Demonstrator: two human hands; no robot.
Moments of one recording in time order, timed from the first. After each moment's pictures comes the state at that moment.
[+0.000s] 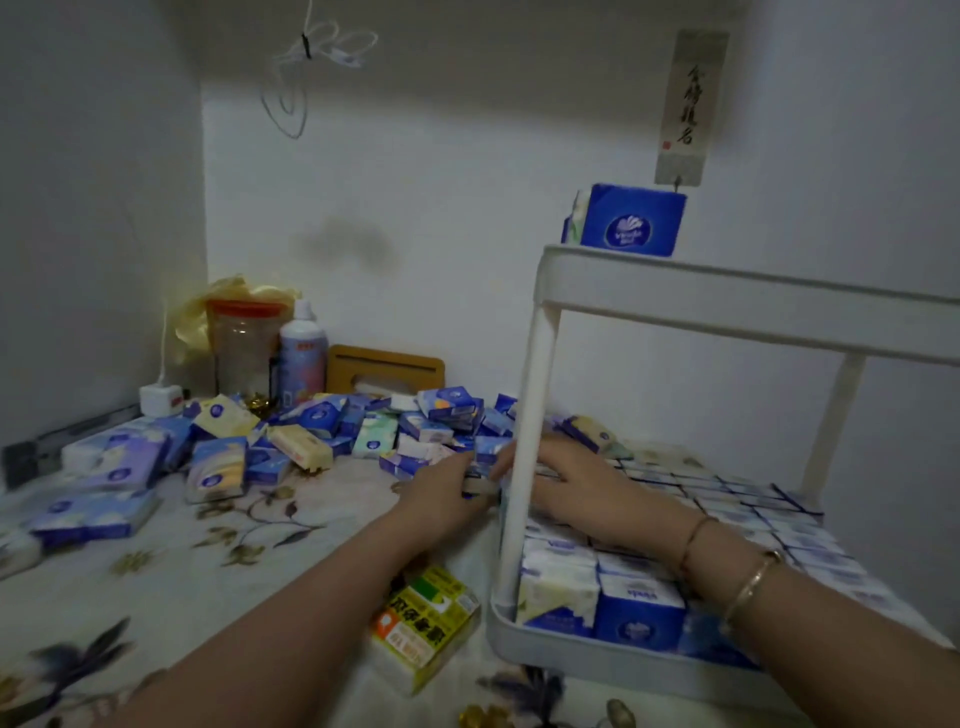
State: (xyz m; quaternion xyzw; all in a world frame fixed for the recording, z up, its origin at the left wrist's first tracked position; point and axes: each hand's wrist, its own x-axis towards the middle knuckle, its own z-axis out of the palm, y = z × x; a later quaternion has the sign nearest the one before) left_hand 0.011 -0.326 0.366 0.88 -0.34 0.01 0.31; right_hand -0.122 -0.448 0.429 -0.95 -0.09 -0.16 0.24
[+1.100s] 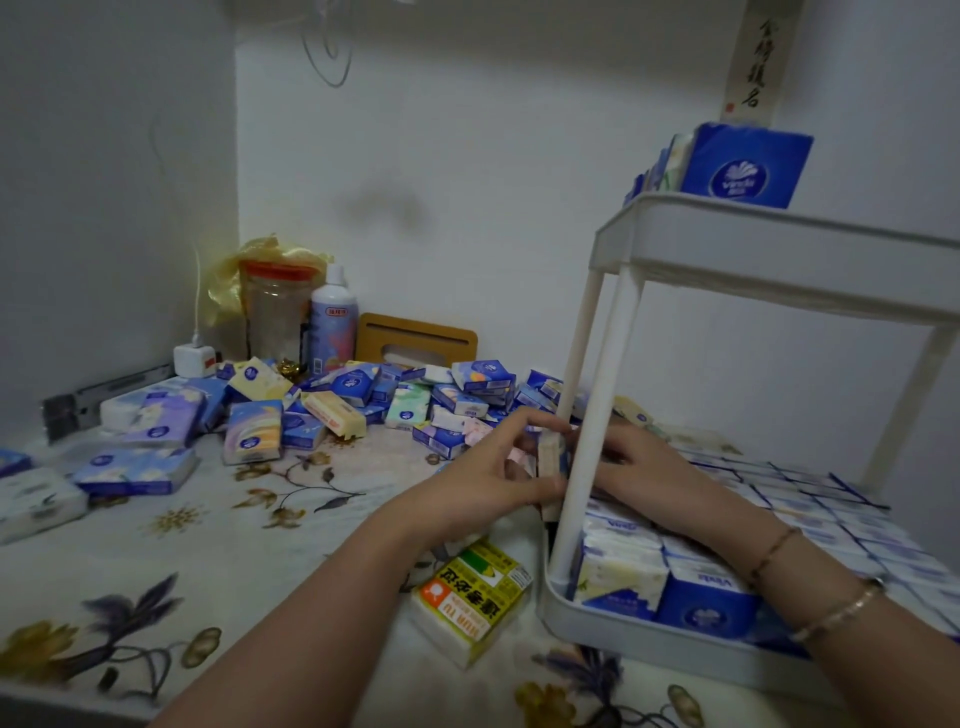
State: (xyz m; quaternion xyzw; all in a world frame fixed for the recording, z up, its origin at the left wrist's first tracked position) left_hand -0.037 -0.284 0.388 0.68 -0.47 -0.13 0.55; right_hand -0.118 -0.450 0.418 -0.94 -0.02 -0.18 0.29
